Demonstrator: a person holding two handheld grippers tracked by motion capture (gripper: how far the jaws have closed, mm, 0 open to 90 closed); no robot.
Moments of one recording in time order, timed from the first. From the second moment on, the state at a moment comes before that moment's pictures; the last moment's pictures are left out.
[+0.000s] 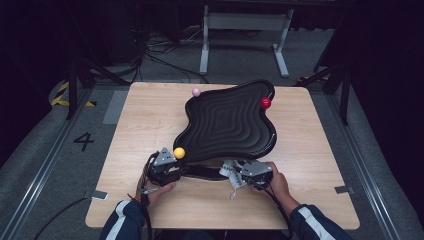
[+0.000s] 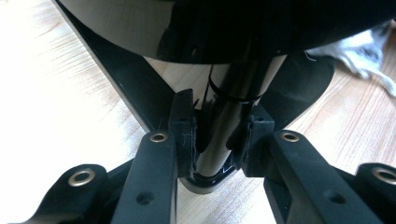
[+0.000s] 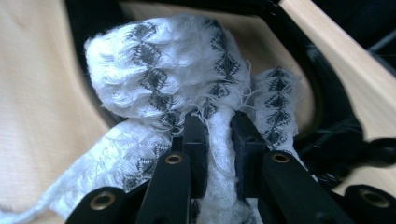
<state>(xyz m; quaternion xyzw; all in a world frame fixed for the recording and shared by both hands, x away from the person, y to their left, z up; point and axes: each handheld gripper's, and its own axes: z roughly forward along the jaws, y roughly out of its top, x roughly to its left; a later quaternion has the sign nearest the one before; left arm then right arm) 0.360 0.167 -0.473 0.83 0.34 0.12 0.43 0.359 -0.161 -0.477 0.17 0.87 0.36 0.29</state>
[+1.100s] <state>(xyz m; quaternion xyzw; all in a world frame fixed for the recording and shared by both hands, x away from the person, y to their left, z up) 0.359 0.163 -0.474 0.83 0.34 0.11 0.44 0.359 -0.161 -0.478 0.20 0.86 0.39 0.27</state>
